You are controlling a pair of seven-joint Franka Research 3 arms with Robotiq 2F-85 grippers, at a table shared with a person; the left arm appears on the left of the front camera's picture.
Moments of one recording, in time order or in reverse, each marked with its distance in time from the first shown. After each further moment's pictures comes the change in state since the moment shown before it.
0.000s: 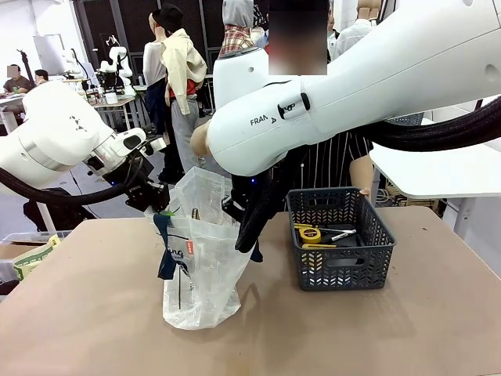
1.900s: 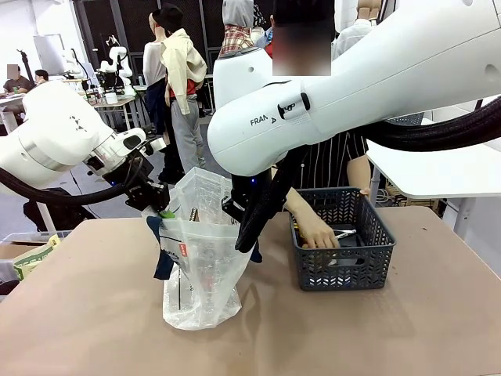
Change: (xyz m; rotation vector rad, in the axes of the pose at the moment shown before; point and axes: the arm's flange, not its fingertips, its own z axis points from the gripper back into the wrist) left arm 0.000 0.000 0.000 0.000 0.000 0.000; right arm 0.000 0.000 0.000 0.000 0.000 0.000
